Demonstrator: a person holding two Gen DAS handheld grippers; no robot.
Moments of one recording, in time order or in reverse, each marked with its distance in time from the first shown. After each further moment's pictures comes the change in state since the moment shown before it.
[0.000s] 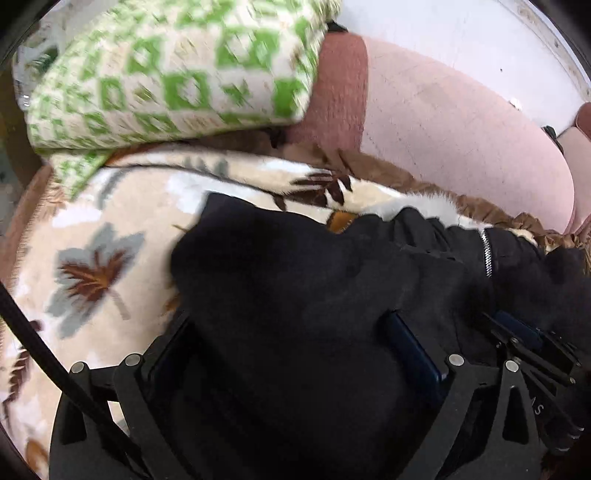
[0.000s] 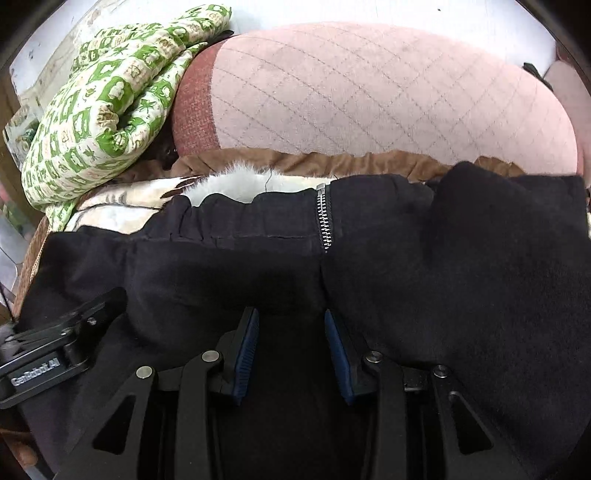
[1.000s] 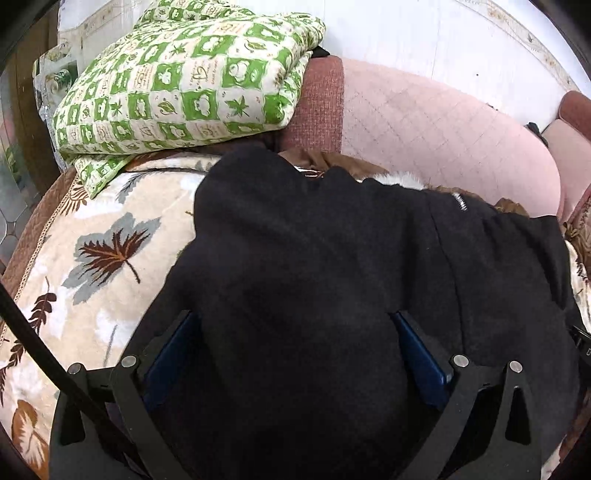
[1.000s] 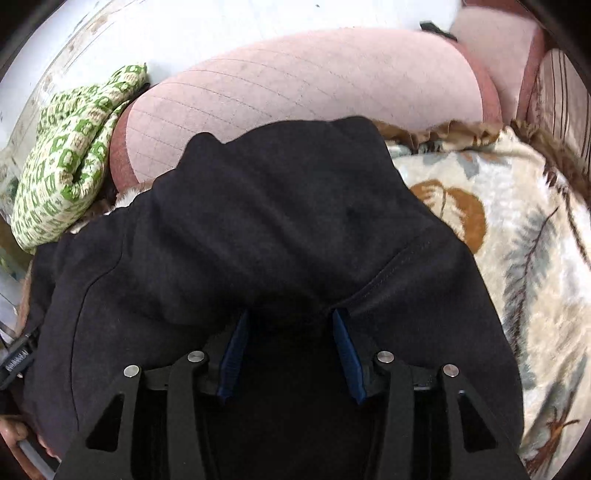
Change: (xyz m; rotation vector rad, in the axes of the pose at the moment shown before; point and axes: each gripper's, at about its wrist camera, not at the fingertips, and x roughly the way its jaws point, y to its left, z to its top) left arm -0.032 -0.015 -0.056 0.025 -0.104 0.010; right arm -0.072 -0.130 -0.064 0.154 -0.066 -0.080
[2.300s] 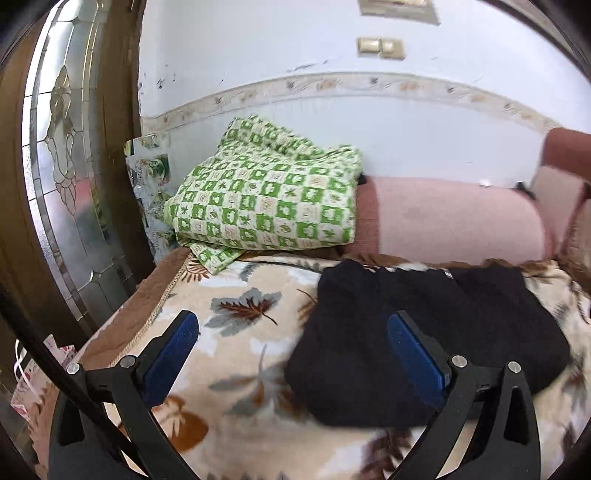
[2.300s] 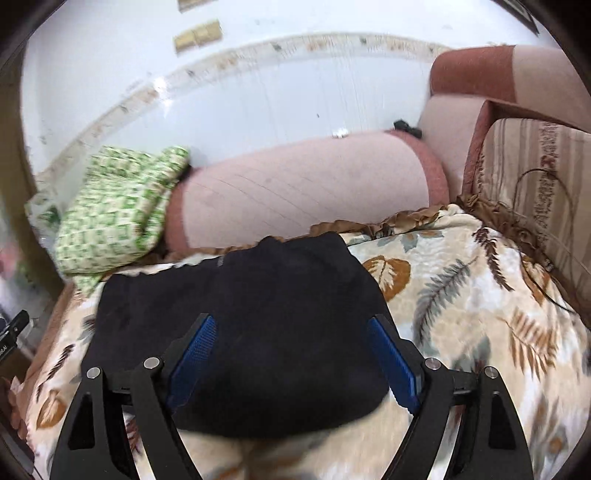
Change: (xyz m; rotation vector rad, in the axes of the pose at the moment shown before) left arm -0.235 0.055 -0.074 0.033 -0.394 0.150; right arm -0.194 0.015 -0.078 0.007 -0.344 0.022
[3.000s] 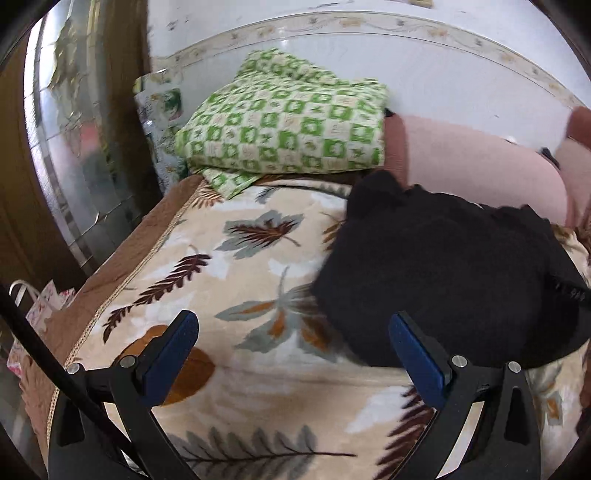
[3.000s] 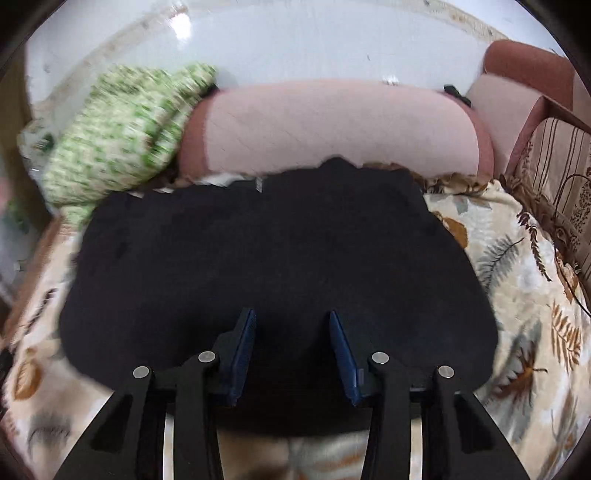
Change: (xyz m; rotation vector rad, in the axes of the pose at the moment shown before) left arm 0.053 0.029 -0.059 -0.068 0.220 0.073; right arm 0.138 0.080 -0.028 -0.130 0.271 -0.053
